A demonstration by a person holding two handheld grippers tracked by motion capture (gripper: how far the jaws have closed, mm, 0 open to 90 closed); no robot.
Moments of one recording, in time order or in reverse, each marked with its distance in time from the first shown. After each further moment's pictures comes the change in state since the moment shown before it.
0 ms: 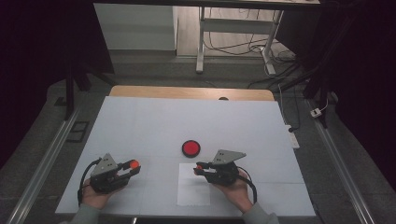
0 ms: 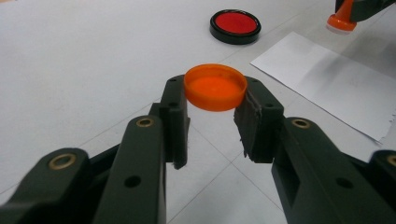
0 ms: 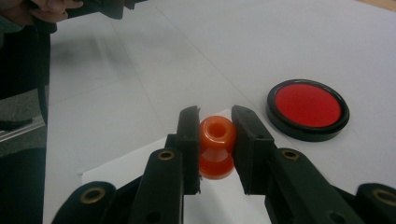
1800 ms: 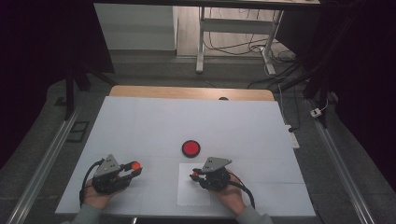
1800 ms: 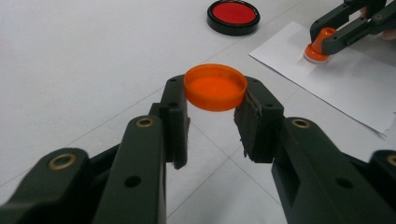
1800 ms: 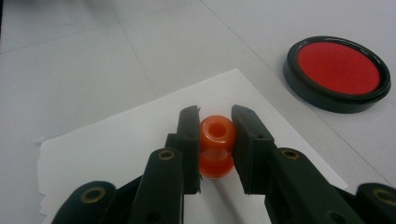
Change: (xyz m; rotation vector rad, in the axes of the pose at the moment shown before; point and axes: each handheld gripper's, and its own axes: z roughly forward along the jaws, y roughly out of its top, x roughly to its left) left arm -0.002 -0.002 0.005 0.026 -0.005 0.012; right arm 0.010 -0.020 0.030 0.131 -0.057 -0.071
